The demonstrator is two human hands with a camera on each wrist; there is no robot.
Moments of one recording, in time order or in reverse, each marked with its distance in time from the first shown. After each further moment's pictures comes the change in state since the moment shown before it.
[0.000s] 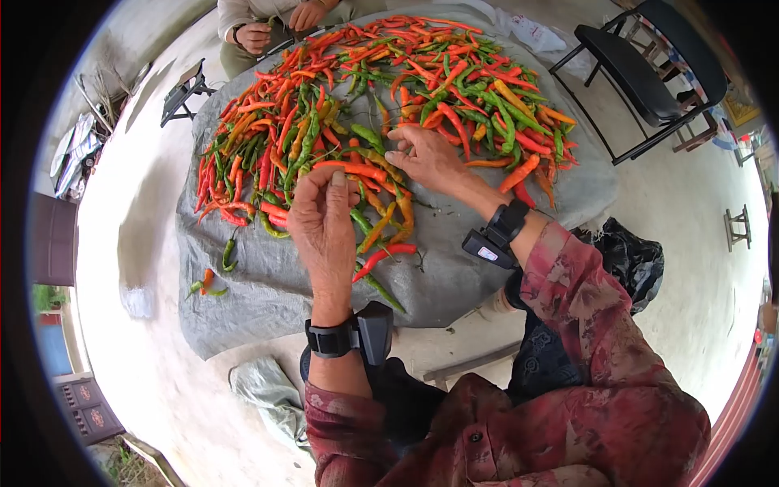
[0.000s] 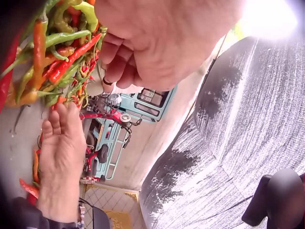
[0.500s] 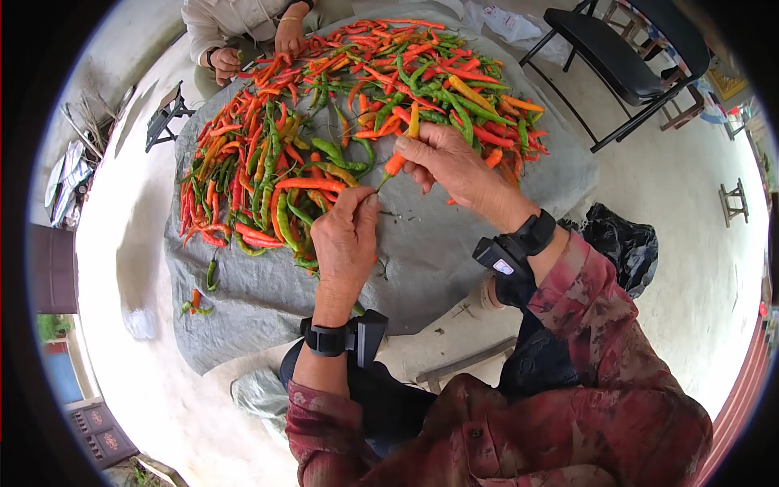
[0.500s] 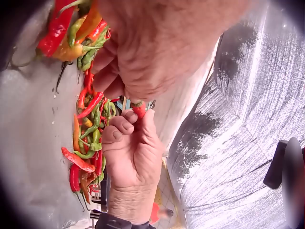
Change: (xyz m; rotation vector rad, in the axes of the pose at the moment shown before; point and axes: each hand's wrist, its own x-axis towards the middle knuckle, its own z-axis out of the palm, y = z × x) left_hand -0.018 -0.010 0.045 0.560 -0.332 0.134; right_hand -0.050 -0.025 -0.080 0.743 -0.074 0.247
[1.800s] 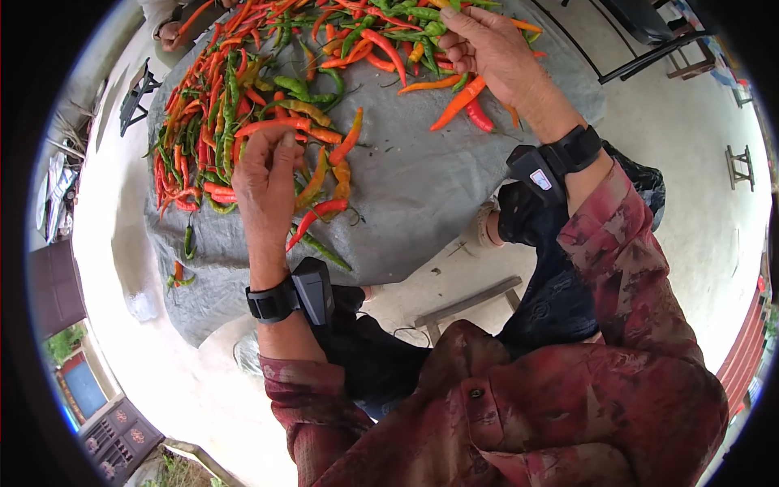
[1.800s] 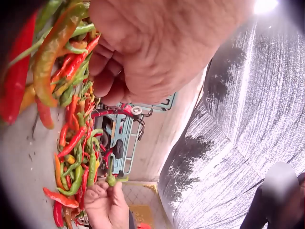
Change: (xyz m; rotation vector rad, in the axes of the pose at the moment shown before) left_hand 0.007 -0.033 -0.028 -0.211 0.002 -0.098; right_hand -0.006 -0.004 -0.064 0.124 0.230 -0.056
